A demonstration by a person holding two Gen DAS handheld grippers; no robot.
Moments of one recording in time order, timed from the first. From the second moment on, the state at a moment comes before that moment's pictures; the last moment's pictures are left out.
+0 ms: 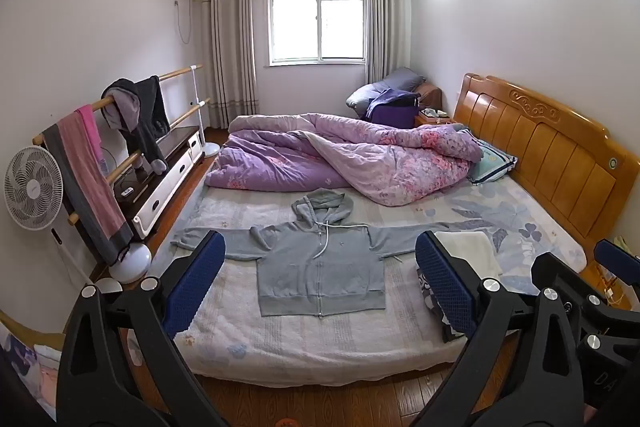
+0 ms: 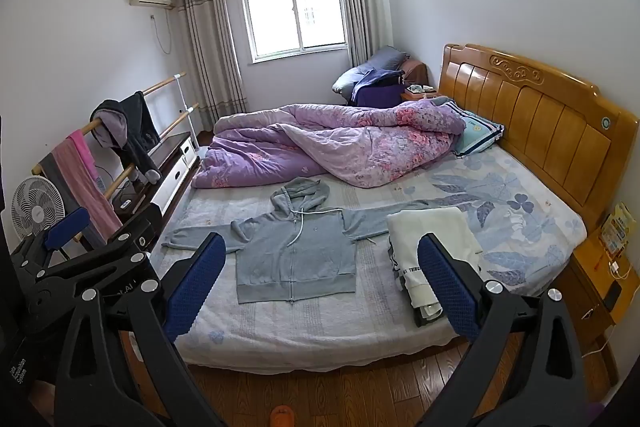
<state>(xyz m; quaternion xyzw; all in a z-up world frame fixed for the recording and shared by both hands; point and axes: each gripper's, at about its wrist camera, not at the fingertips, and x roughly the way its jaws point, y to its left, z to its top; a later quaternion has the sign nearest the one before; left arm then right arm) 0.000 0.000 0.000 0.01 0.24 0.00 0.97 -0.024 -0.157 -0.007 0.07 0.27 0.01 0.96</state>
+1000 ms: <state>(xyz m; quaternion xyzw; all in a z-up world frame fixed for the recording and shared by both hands) 0.000 0.000 0.000 0.01 0.24 0.00 0.97 -0.024 -0.157 -0.006 0.07 0.27 0.01 0.96</state>
